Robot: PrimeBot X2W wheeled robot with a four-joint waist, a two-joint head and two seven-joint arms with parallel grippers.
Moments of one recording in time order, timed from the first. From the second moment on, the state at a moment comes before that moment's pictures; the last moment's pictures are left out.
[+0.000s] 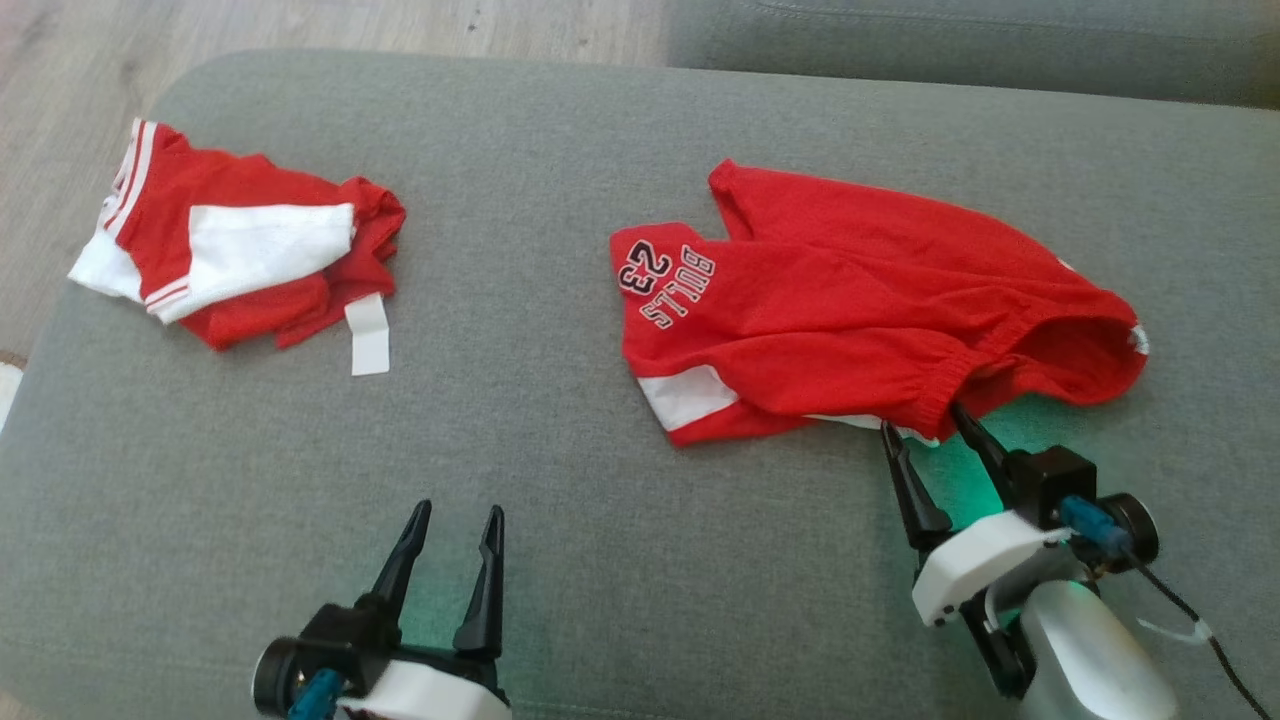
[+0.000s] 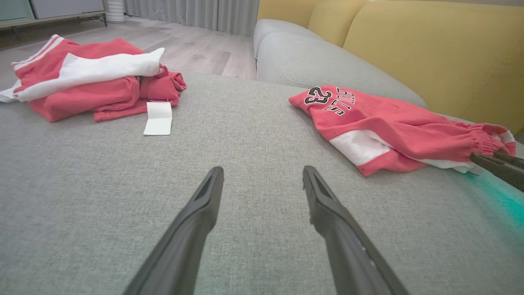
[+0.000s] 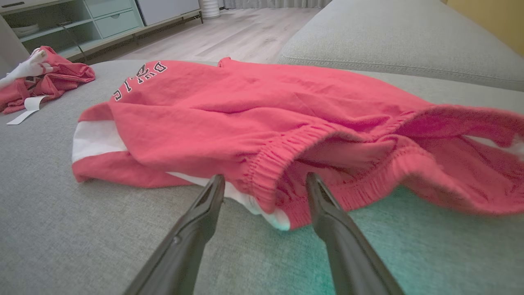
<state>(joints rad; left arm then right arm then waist) -0.02 0.05 -0.26 0.36 -0.24 -0.10 -0.26 -0.26 -0.11 0.22 0.67 0.12 0.12 -0.25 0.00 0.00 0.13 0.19</state>
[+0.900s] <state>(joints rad) 0.01 0.05 -0.23 0.35 -0.24 -0.10 -0.26 -0.15 -0.23 0.12 0.54 0.44 0.12 -0.23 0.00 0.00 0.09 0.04</state>
